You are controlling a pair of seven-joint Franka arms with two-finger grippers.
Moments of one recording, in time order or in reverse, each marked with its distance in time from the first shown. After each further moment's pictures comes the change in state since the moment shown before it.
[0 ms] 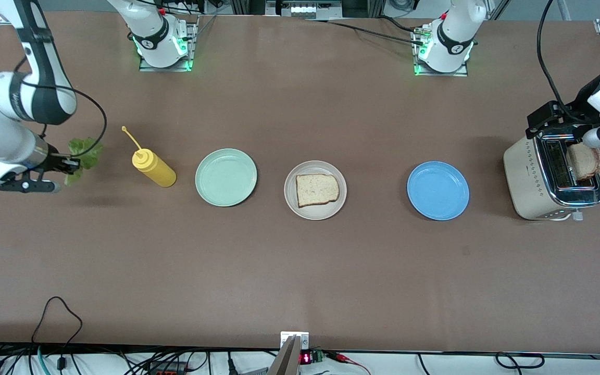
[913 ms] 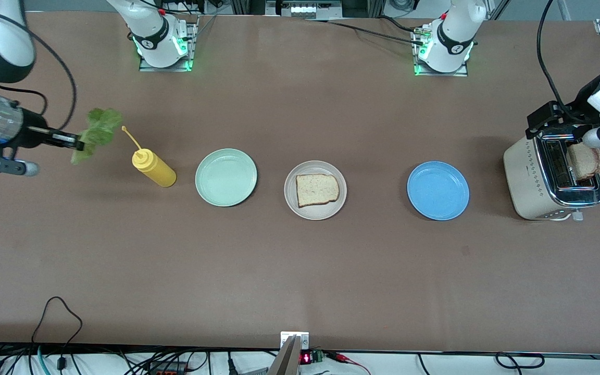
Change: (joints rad) left arm 0.001 0.000 0.000 0.000 -0.009 0.005 0.000; right arm 0.150 -0.075 0.015 0.272 0.327 -0.437 0.277
